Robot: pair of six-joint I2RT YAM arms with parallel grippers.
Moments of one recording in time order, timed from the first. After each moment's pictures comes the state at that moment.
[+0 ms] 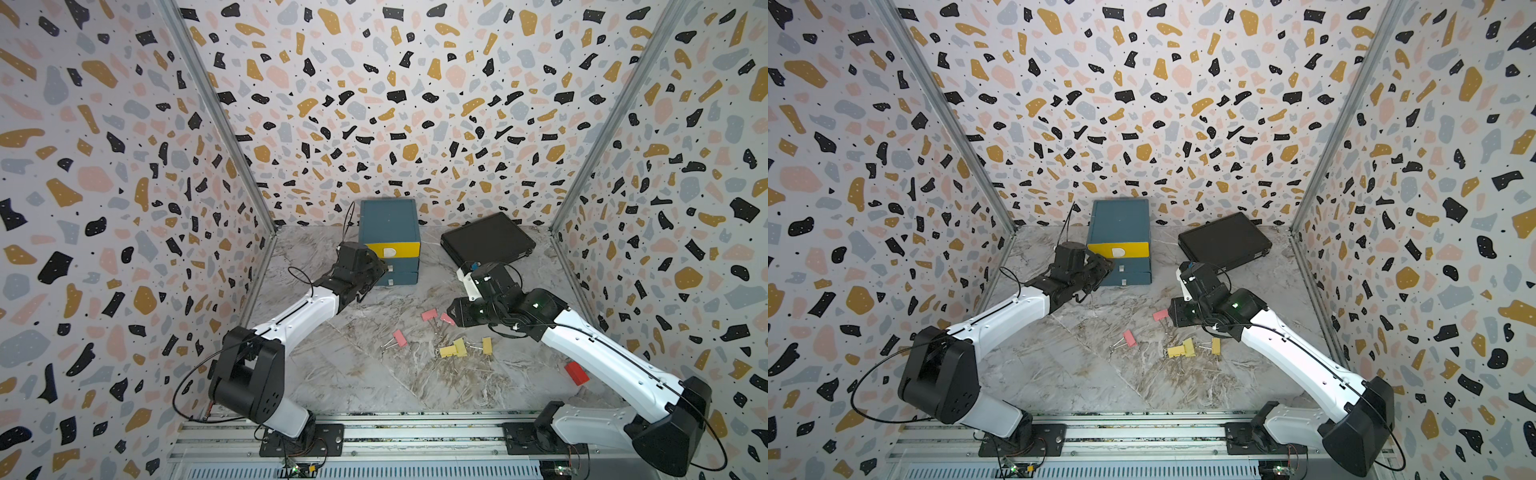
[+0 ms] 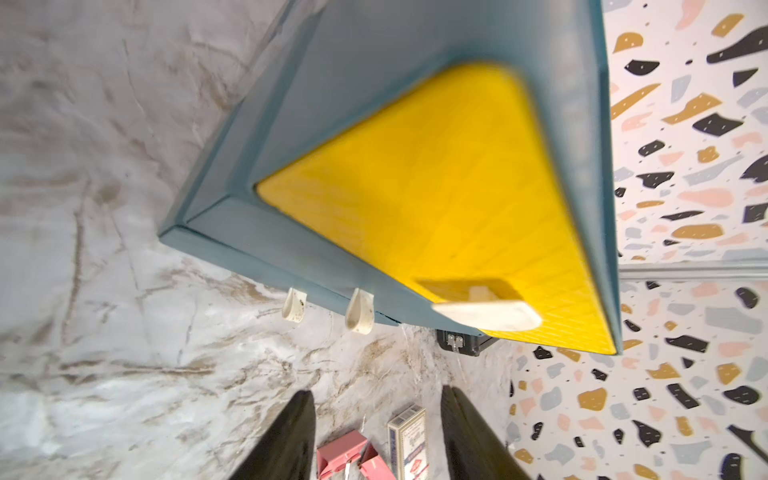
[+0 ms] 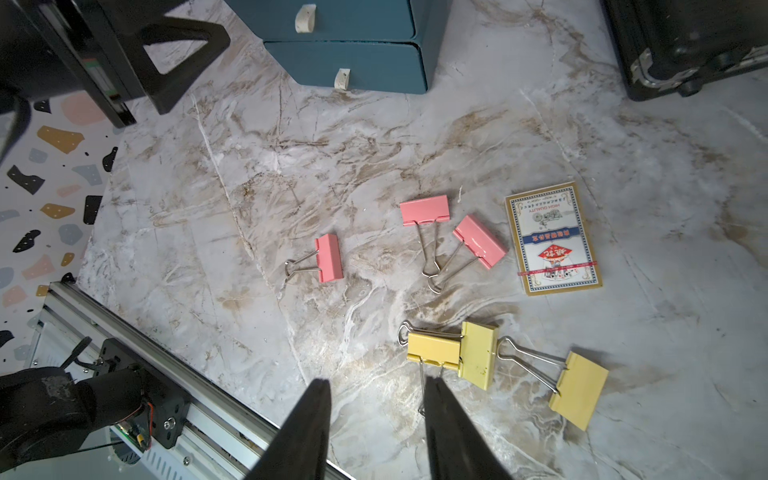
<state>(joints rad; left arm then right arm) -0.39 1.55 1.01 -0.05 0.11 -1.11 0.73 1.23 1.16 -0.81 -0.07 0.50</state>
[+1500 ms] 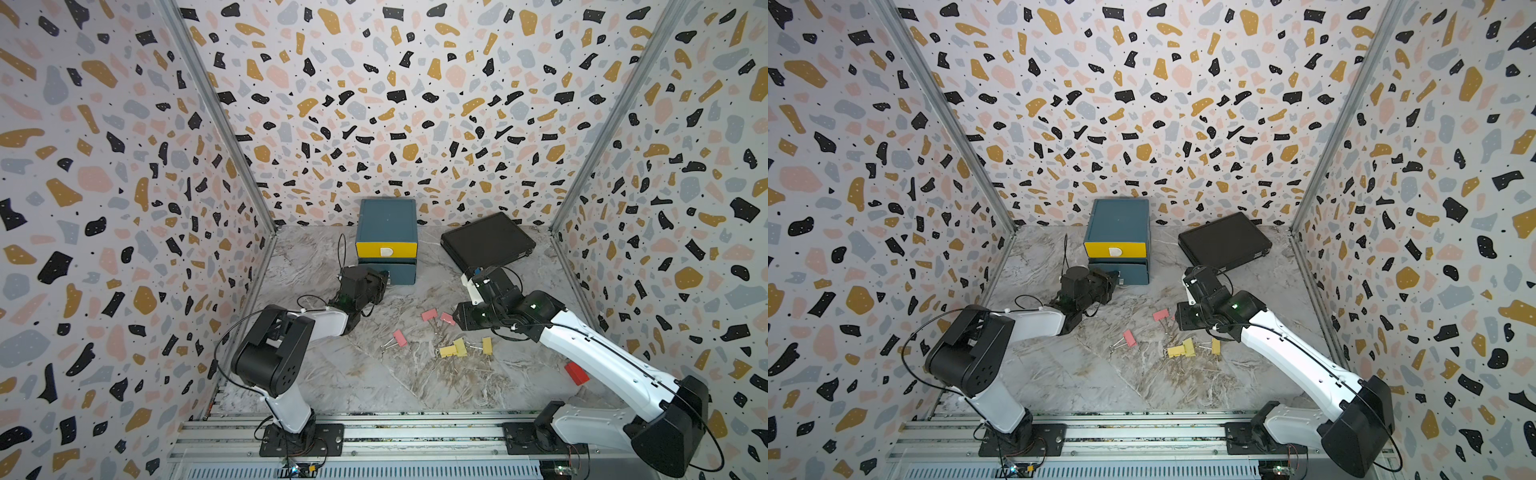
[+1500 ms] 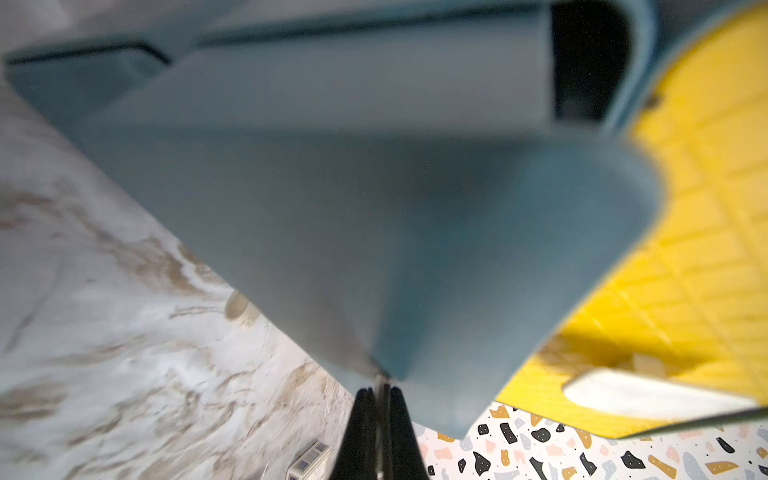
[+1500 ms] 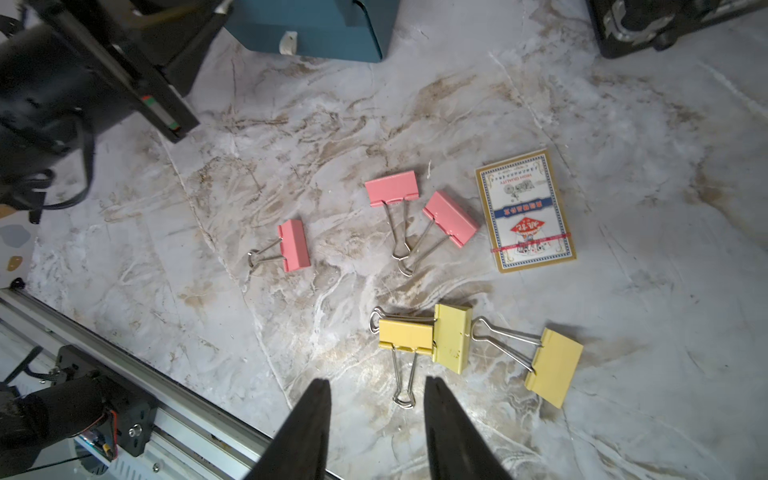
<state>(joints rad) -0.39 1.67 0.73 0.59 0.12 -1.52 0.70 1.23 1.10 -0.84 -0.04 0.49</state>
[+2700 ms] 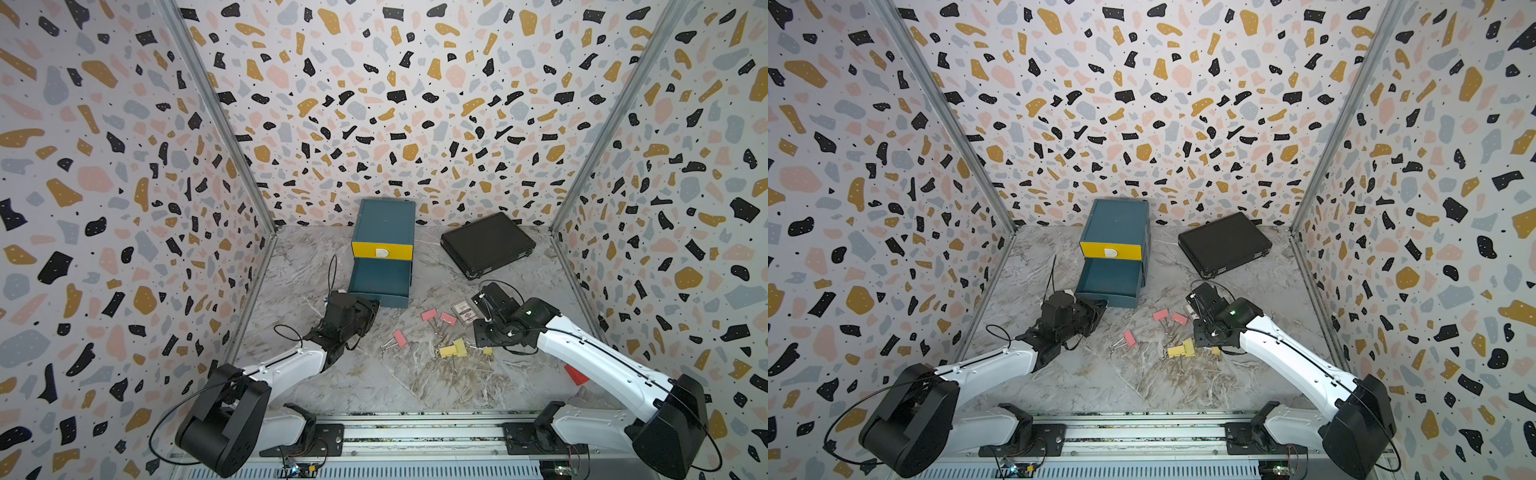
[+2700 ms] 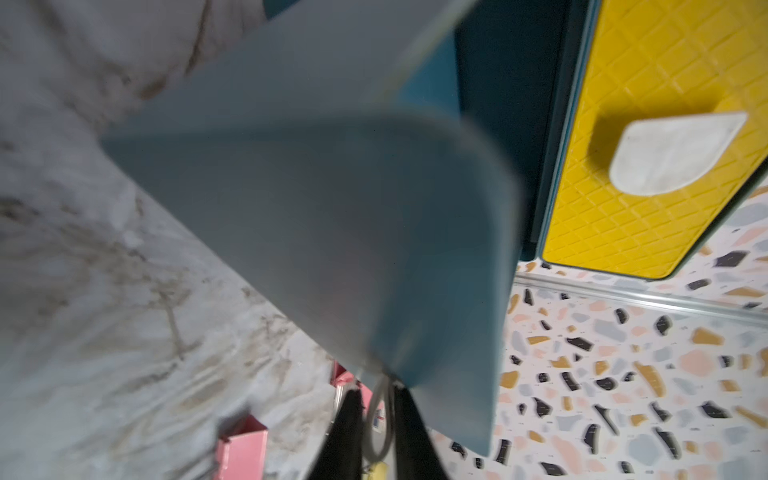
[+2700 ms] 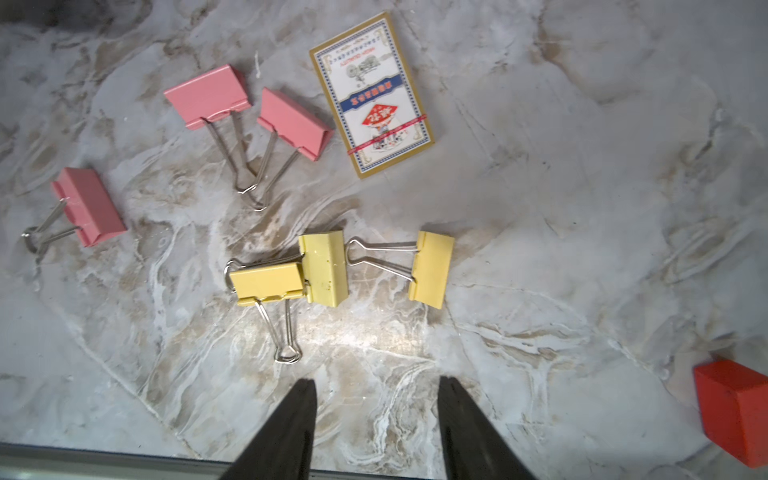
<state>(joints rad) -0.44 1.27 0.47 0.30 0.12 -1.43 0.69 1.22 1.00 -1.03 0.18 0.60</state>
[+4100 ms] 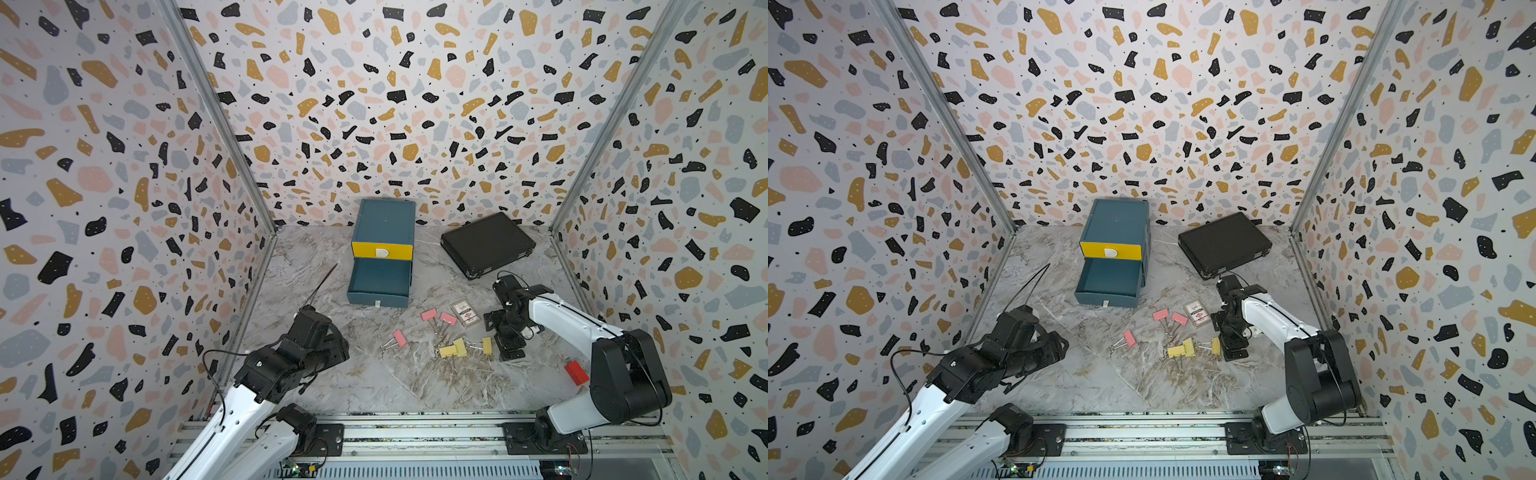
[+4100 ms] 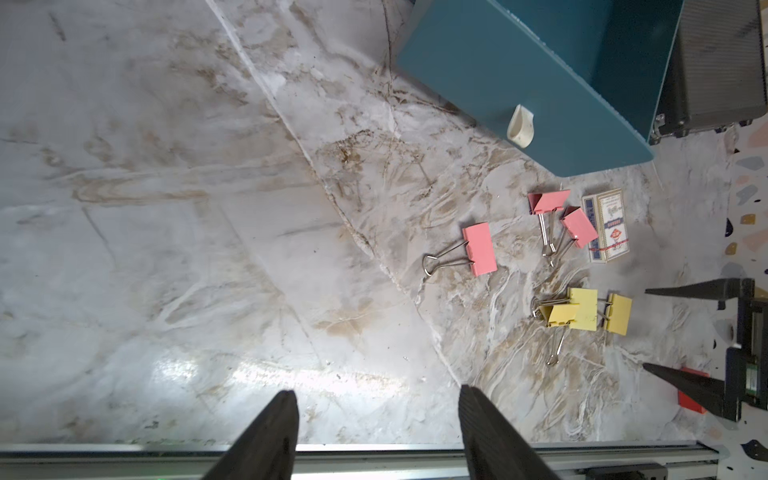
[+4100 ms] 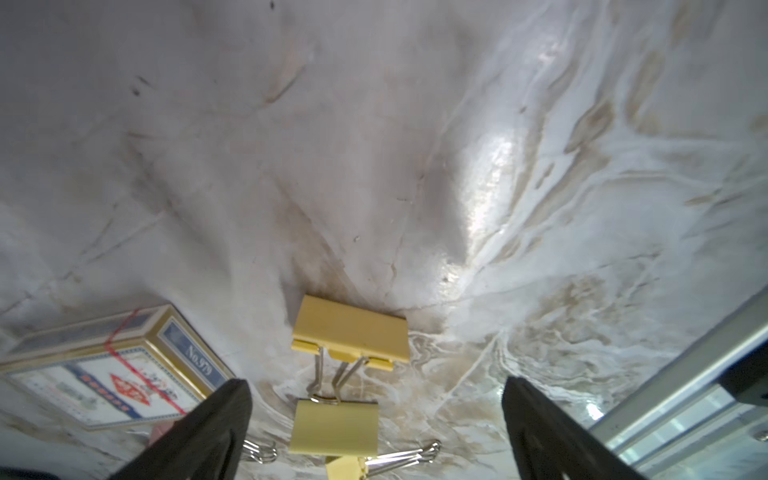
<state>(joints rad) -0.50 0.68 0.80 -1.10 -0.04 -0.80 0.30 1.51 0.93 -0.94 -0.13 1.66</state>
